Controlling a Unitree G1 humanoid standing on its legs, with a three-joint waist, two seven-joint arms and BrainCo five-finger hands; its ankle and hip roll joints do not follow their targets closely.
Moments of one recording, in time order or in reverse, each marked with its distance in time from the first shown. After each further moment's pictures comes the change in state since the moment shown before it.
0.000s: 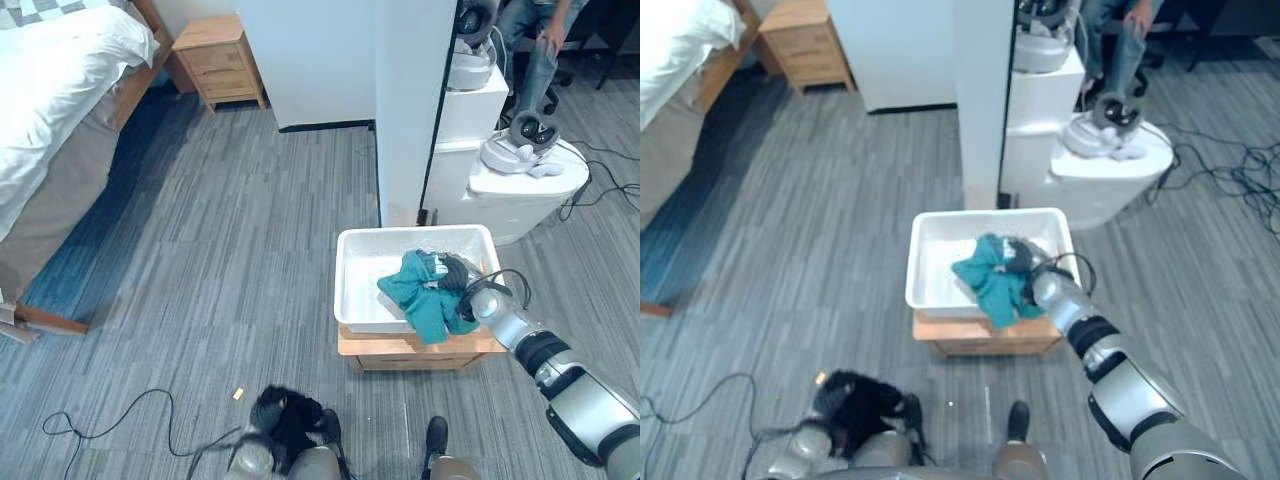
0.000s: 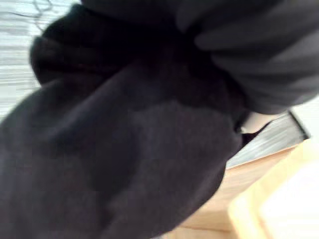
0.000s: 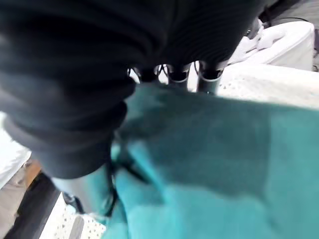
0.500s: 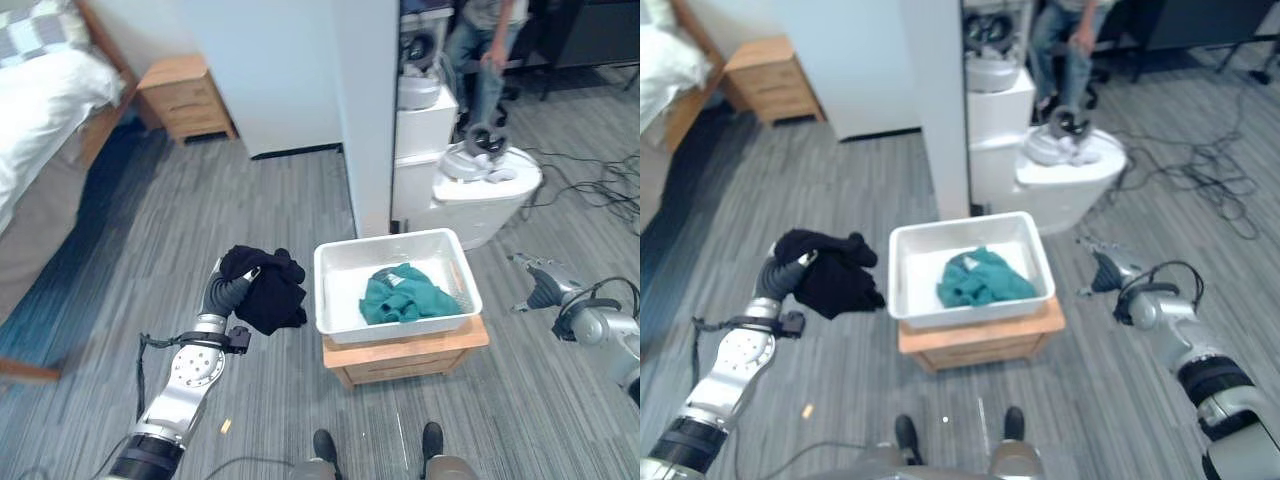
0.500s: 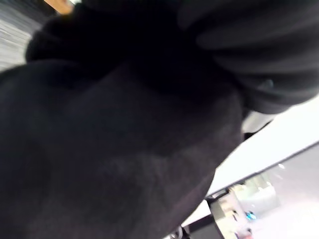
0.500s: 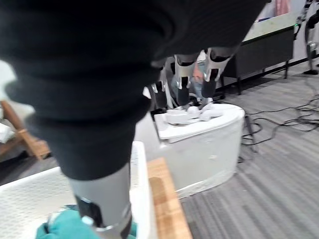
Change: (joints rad) left arm -0.065 0.296 0.130 -0.710 -0.150 -0.134 -0.116; right arm 0.390 -0.440 -0.262 -0.383 -0.235 -0.073 0.042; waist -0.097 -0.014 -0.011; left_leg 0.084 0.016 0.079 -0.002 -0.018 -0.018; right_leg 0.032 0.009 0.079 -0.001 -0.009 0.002
